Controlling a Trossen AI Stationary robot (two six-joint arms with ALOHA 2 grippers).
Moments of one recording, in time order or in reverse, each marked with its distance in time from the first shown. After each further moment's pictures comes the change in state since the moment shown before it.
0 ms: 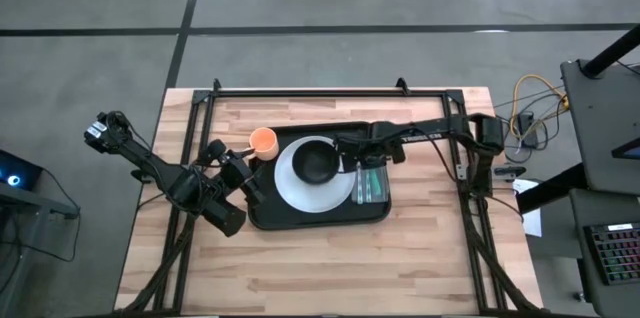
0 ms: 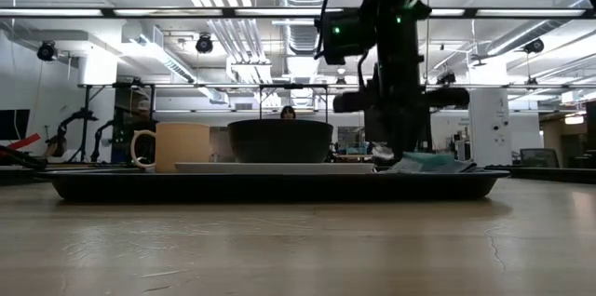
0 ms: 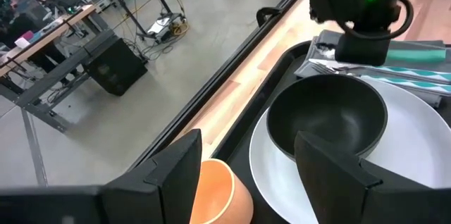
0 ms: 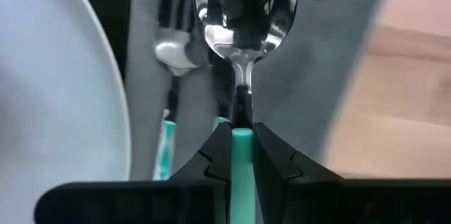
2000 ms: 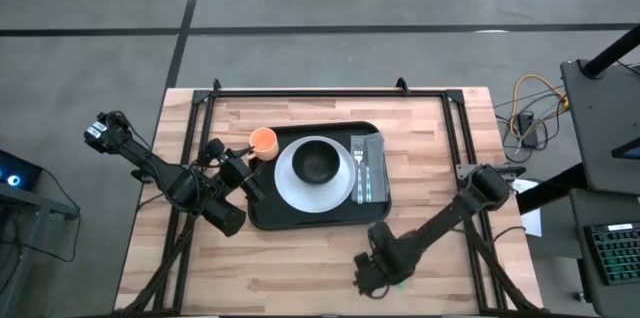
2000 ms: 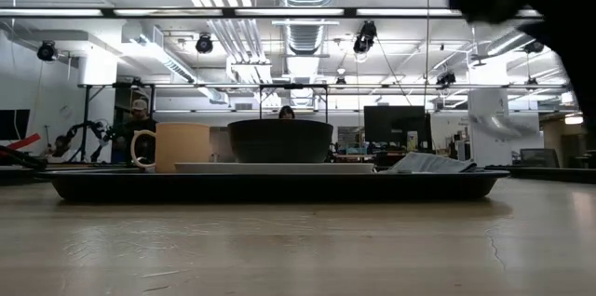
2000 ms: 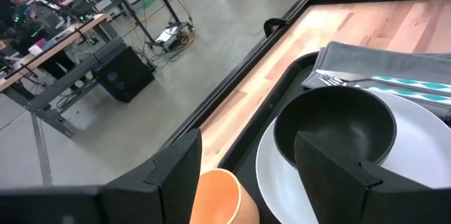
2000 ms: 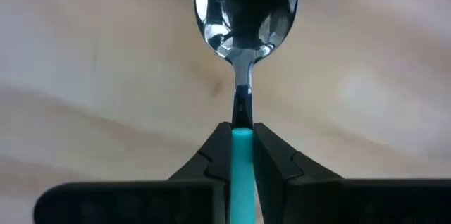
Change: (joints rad) left arm 0.000 0.000 0.001 0.005 -0.046 0.000; right arm 0.792 0.168 0.285 -0.248 -0.022 0.579
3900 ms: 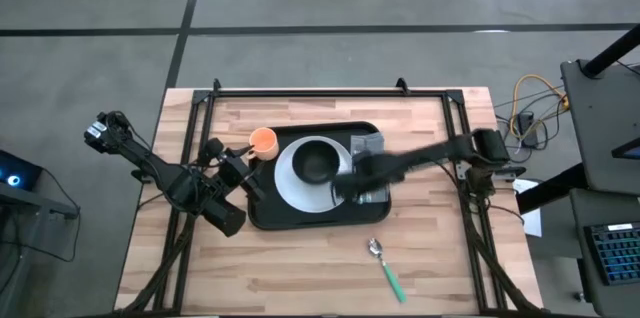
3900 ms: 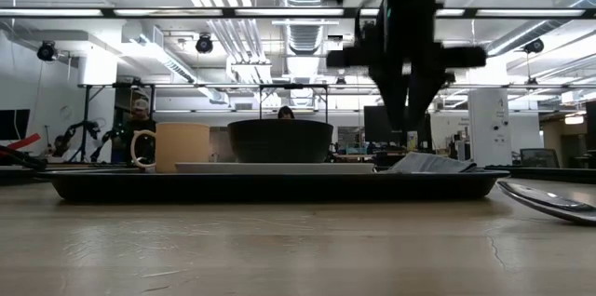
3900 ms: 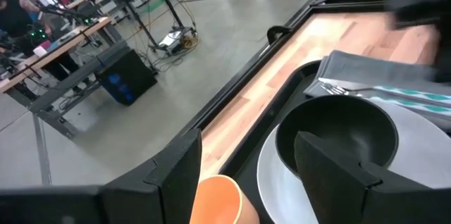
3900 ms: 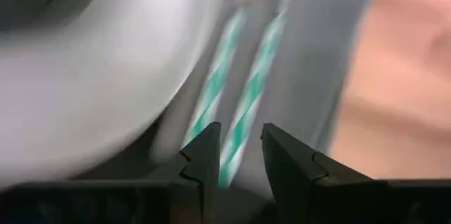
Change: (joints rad) left arm 0.000 0.000 0.006 0.004 -0.025 -0.010; right arm -0.479 -0.161 -0.141 0.095 0.166 -0.423
